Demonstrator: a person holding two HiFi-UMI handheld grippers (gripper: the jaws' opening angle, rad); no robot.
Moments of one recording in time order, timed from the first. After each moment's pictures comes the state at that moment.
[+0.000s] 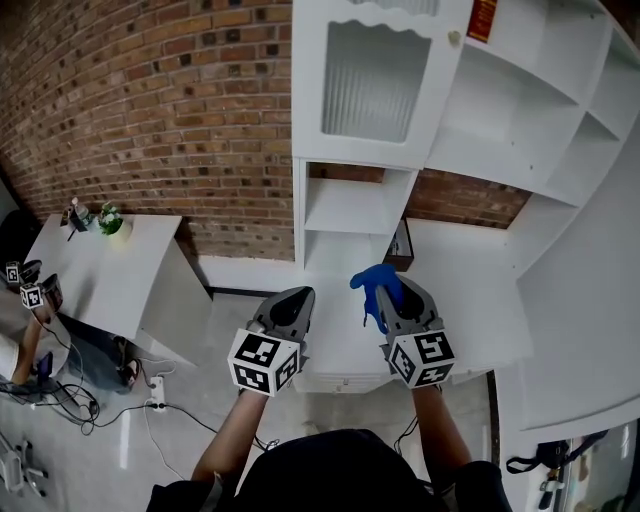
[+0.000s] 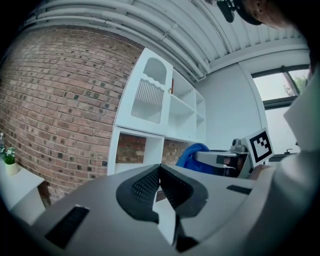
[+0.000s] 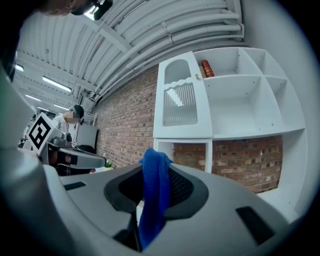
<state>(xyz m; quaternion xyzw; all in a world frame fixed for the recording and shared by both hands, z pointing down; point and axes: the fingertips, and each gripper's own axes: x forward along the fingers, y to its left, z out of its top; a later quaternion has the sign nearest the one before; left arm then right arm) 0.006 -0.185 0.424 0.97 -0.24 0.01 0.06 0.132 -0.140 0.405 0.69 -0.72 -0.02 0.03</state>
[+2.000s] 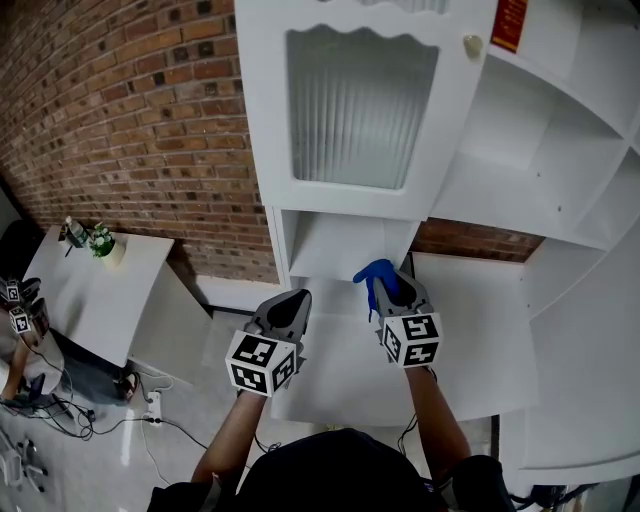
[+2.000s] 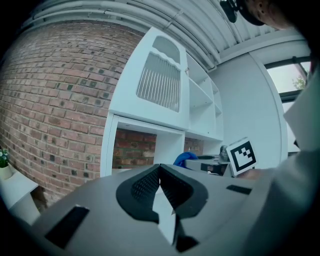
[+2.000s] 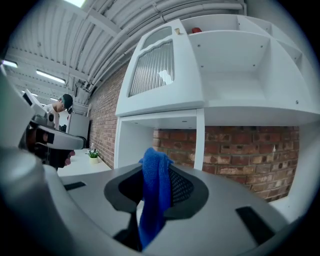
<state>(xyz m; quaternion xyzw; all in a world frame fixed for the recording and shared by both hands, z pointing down) 0.113 -0.311 0.432 0.96 -0.28 0.02 0.07 0.269 -0.307 0.447 0.69 -0.72 0.01 0.07</state>
